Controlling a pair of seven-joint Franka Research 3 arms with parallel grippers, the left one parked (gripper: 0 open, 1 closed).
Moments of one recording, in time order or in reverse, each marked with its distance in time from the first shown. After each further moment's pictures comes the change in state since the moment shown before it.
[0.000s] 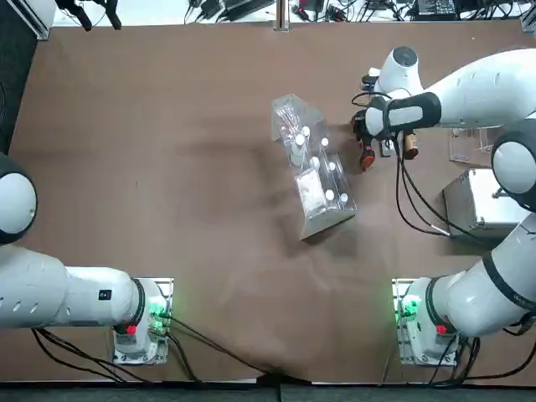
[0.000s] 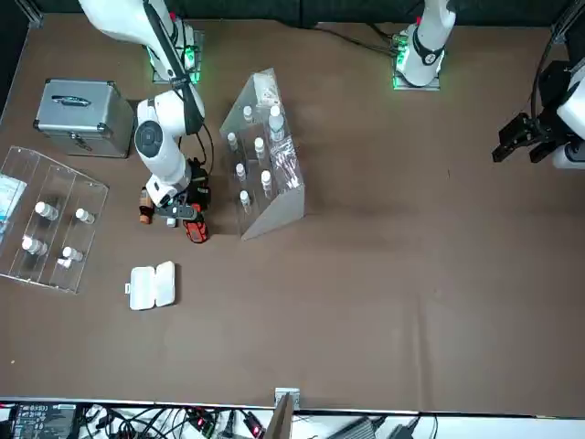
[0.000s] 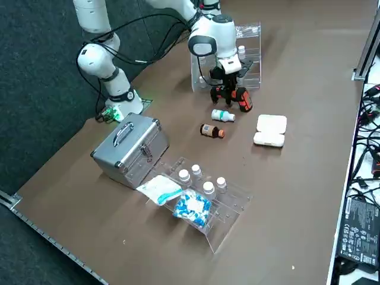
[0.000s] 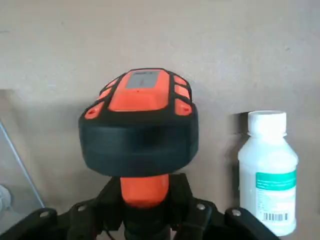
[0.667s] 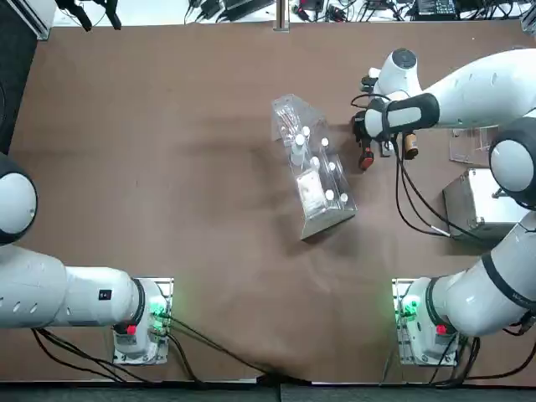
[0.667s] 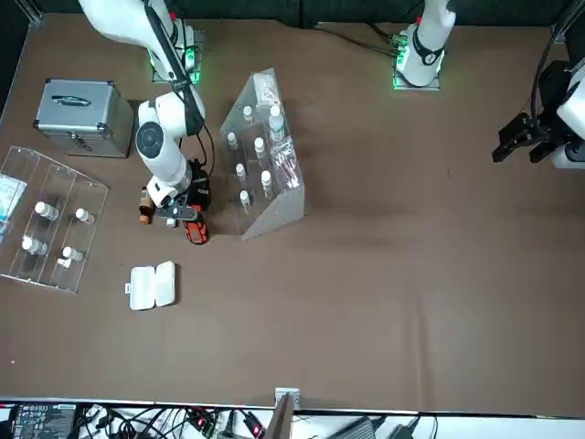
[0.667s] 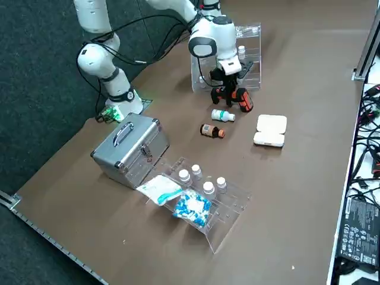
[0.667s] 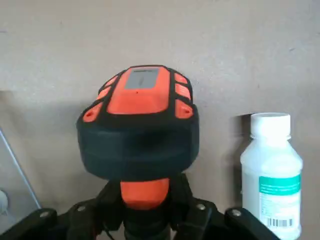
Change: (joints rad) arm 0.000 0.012 0.000 0.000 0.000 0.018 -0.001
